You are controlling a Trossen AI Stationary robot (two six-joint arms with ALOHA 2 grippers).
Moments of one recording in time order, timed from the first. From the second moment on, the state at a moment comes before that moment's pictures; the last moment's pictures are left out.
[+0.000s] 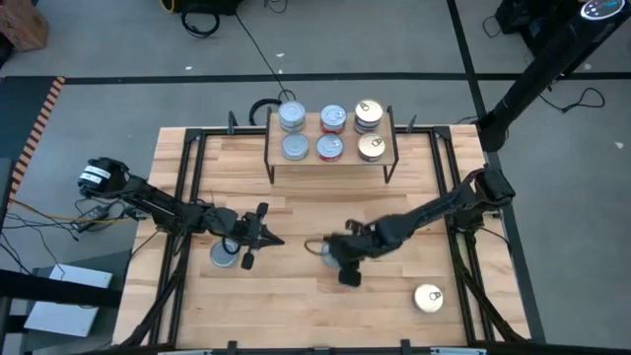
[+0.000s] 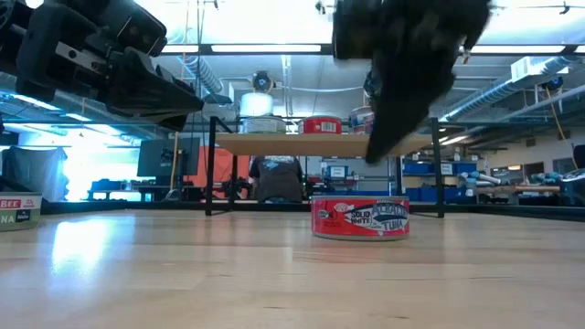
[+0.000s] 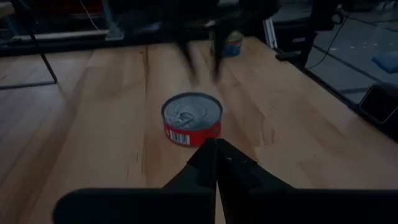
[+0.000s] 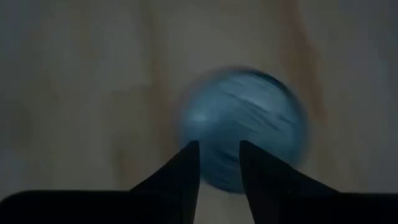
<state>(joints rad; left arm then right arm) -0.25 1.25 0.27 0.73 -0.05 -0.01 0.31 1.77 1.19 -0.51 0.09 0.51</state>
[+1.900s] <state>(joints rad) -0.25 1.25 0.27 0.71 -0.10 -0.04 0.20 1.92 1.45 -0.47 -0.30 0.73</state>
